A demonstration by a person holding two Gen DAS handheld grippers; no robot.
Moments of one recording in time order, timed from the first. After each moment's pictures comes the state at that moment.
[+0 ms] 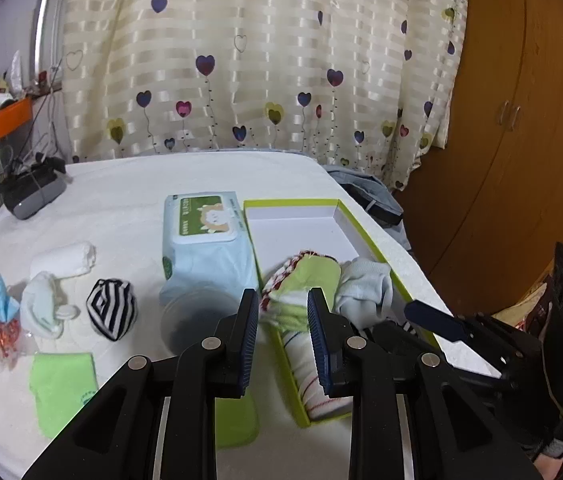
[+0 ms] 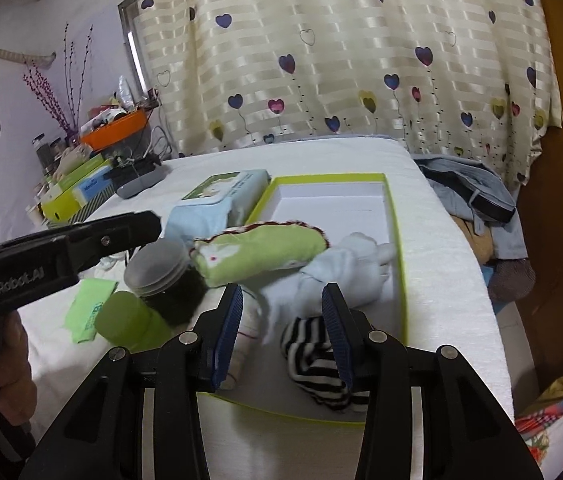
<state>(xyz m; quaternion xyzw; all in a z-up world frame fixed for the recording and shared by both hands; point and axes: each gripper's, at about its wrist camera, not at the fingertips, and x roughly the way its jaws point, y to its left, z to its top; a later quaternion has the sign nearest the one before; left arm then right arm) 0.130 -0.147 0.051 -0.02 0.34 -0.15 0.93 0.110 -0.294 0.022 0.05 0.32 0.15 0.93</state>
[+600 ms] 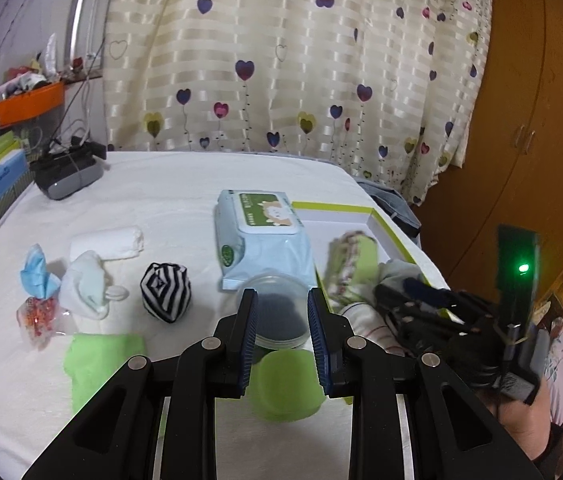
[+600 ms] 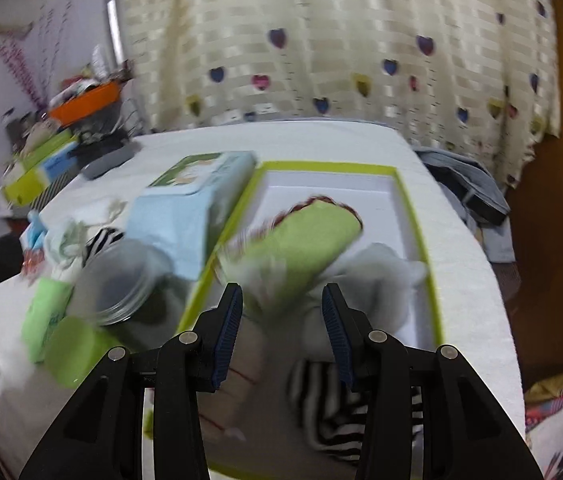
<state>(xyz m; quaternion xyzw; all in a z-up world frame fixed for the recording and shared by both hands) 0.117 -0.089 0.050 -0.05 0.33 -0.12 0.93 0.155 -0.272 0.005 0.02 0.36 0.08 0.93</state>
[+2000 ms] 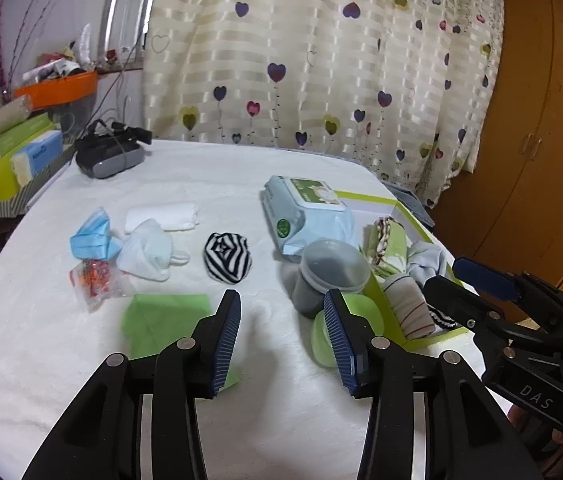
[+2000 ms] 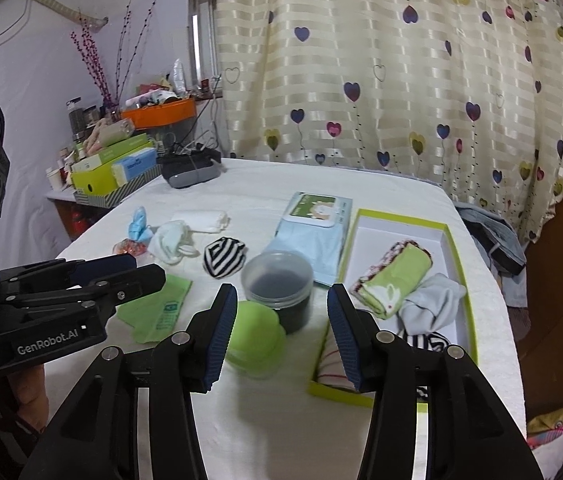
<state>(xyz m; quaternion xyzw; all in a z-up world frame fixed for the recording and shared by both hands) 0.070 -0.026 0.041 -0.07 0.33 -0.10 0.94 0.065 -0.189 0.063 -0.03 0.29 0.17 0.94</state>
